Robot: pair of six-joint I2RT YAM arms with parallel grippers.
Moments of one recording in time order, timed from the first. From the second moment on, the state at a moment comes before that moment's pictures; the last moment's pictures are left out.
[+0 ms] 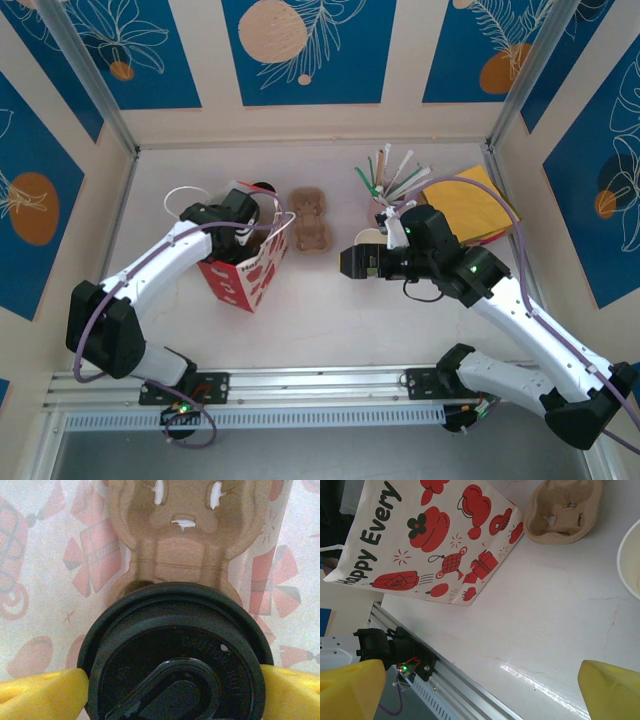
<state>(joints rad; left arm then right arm) -0.49 1.47 1.17 -1.10 -0.12 -0.16 0.68 0.95 1.04 -0.79 -0.31 0.63</state>
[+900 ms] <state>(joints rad) -0.48 1.46 1.17 -1.11 -0.12 -0.16 0.68 0.95 1.04 -0.79 -0.31 0.63</state>
